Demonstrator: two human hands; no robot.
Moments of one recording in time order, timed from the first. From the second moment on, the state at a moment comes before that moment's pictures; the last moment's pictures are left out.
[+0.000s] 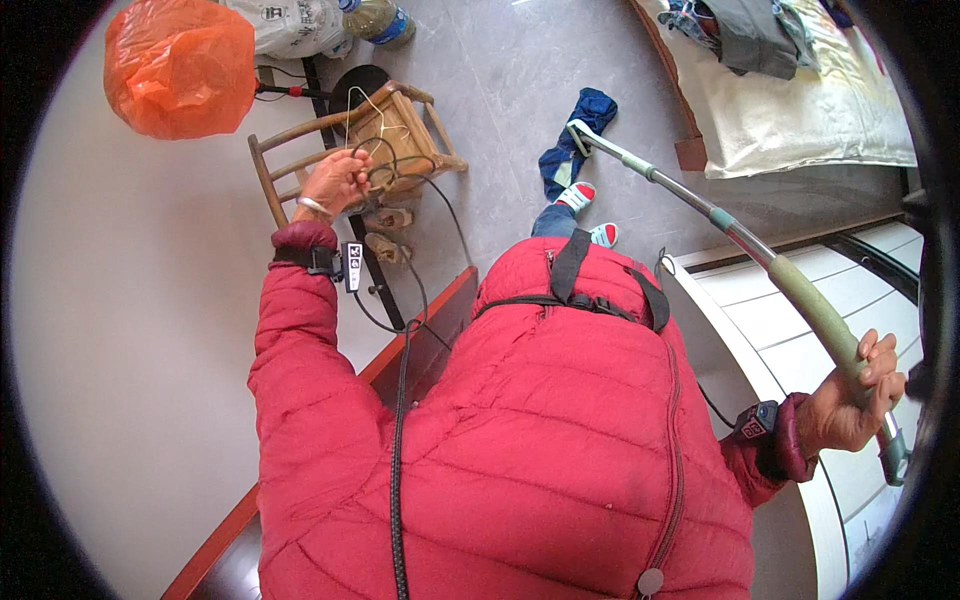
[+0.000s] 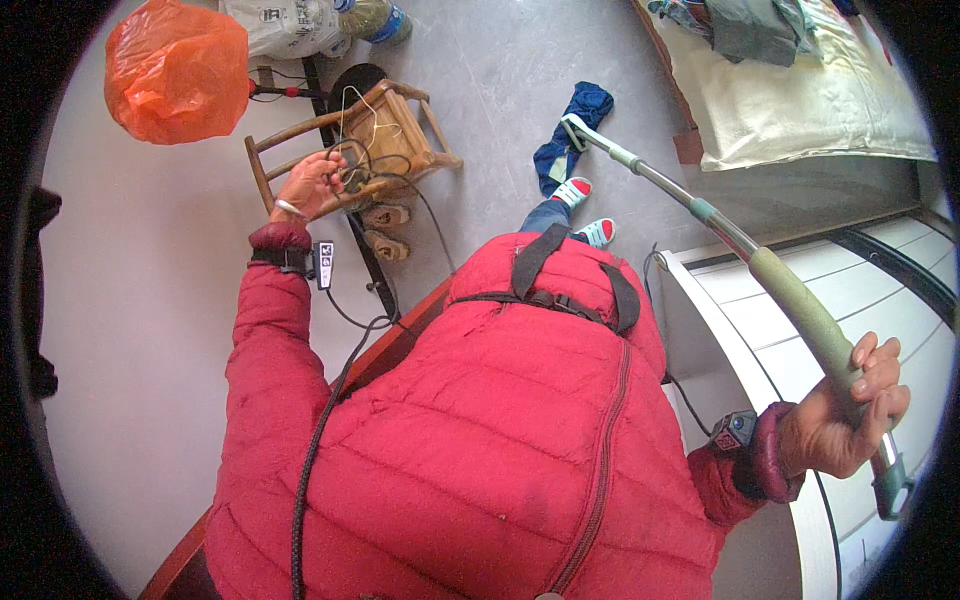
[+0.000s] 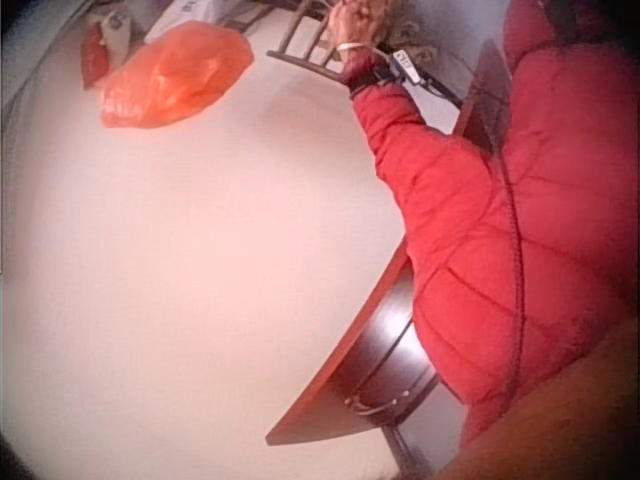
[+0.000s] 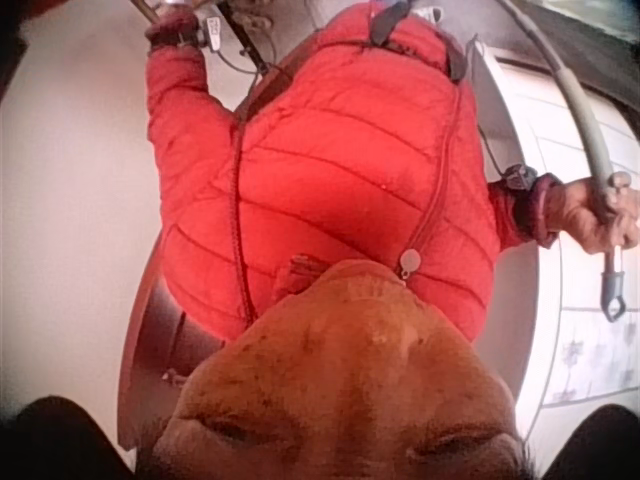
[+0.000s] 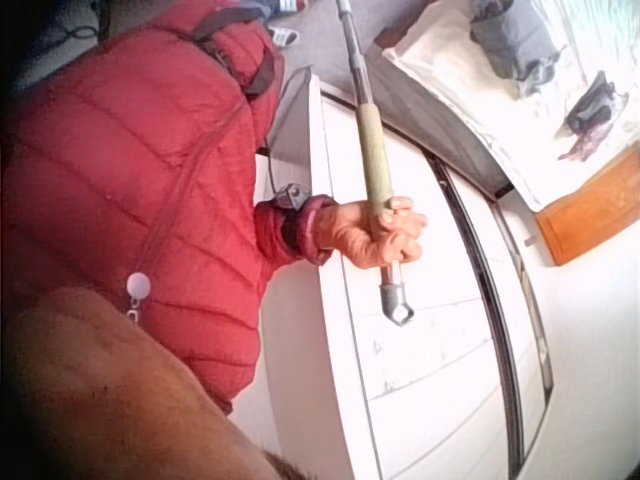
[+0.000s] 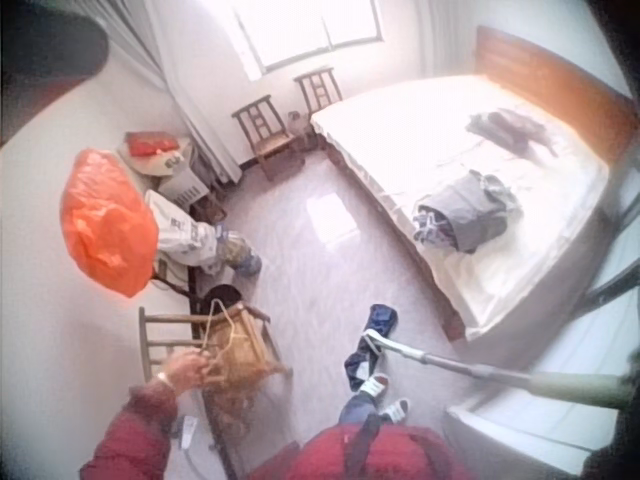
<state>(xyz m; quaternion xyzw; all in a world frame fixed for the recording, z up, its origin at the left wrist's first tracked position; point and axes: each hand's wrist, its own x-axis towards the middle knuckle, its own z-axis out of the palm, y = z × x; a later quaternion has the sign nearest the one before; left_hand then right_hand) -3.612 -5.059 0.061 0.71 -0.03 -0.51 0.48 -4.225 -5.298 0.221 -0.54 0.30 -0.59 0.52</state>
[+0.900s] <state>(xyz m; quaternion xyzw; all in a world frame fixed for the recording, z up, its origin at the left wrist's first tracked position) -3.746 -5.283 0.063 0.67 -0.42 -0.61 -0.04 -4.250 -5.337 0.217 -0.65 0.02 -0.27 0.71</state>
